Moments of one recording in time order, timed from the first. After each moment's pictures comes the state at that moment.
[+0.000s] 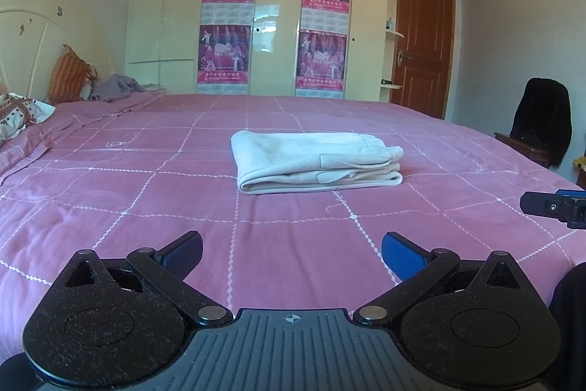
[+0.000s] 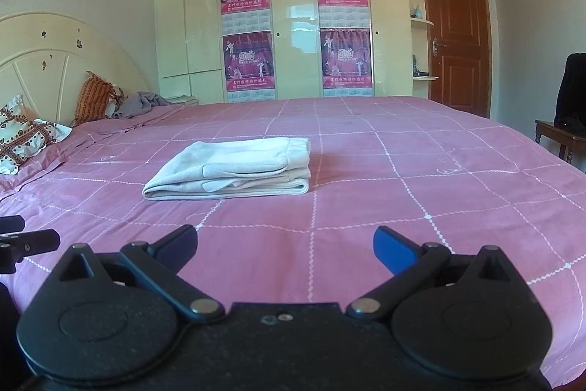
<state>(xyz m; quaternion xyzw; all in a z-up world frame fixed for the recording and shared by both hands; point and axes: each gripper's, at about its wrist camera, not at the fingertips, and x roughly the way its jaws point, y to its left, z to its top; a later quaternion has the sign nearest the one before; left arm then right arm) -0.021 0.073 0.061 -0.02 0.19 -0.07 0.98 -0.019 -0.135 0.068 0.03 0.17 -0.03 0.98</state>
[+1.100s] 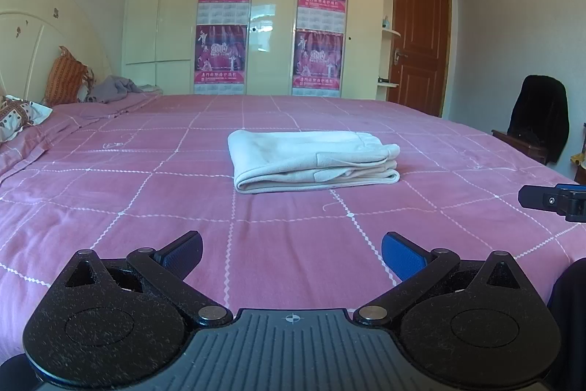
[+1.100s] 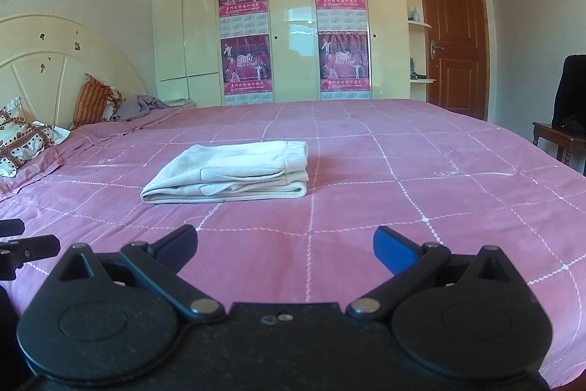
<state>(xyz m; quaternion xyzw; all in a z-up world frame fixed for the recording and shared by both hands) -0.021 0.074 0.061 -0.02 0.19 -0.08 0.98 -0.019 -0.132 0.068 0.03 0.17 -0.03 0.98</state>
